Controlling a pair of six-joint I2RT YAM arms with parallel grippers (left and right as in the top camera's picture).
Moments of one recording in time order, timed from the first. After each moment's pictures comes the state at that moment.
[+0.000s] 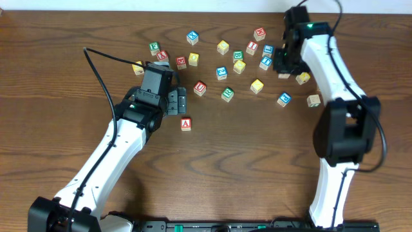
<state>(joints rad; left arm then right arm) -0.34 1.44 1.03 -0.54 -0.19 -0.28 0.12 2.19 1.97 -1.10 0.07 0.26</state>
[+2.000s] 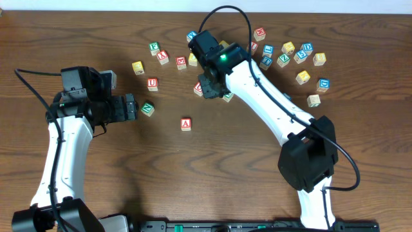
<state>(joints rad) 0.20 1.44 1.03 -0.73 0.26 0.05 0.64 2.14 1.96 -1.14 0.15 0.33</state>
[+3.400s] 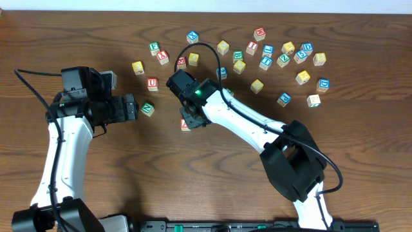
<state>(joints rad) 0.20 1.44 1.03 -0.73 0.26 0.05 0.80 2.14 1.70 -0.92 0.12 0.35</state>
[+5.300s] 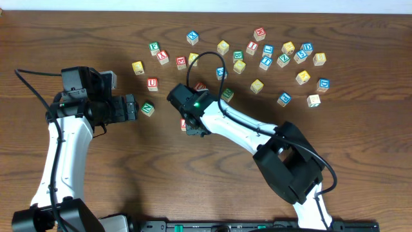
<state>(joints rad) 0.20 1.44 1.03 -0.73 0.26 0.05 0.83 2.14 1.56 -0.82 0.19 0.68</state>
